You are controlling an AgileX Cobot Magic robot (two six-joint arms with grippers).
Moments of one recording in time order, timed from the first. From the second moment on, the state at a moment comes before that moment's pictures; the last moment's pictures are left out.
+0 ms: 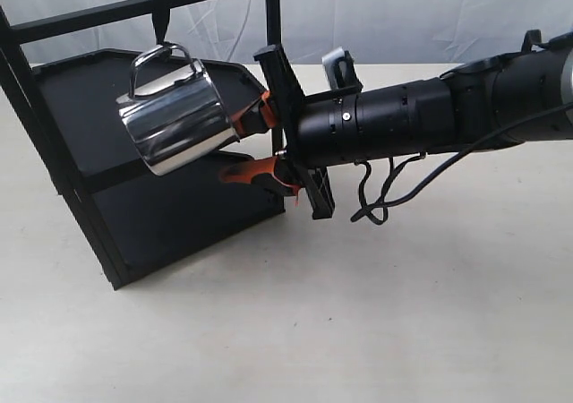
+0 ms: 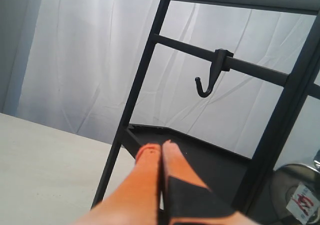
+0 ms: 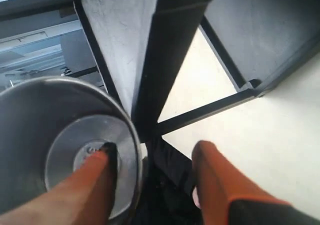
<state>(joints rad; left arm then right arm) -0.06 0.00 -0.02 -0.13 -0.04 -0.24 0.35 1.76 -0.95 1.75 0.85 -0.43</state>
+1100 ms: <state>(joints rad) -0.06 0.00 -0.02 -0.13 -0.04 -0.24 0.35 1.38 -0.95 0.93 0.52 -0.07</state>
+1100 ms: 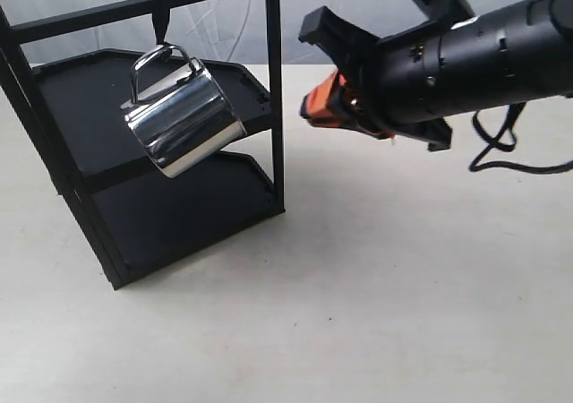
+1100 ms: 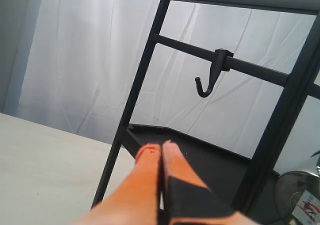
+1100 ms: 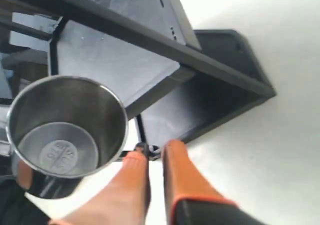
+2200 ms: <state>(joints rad) -0.06 0.00 -0.02 -0.13 -0.04 -0.24 0.35 0.69 -0.72 -0.05 0.66 0.24</state>
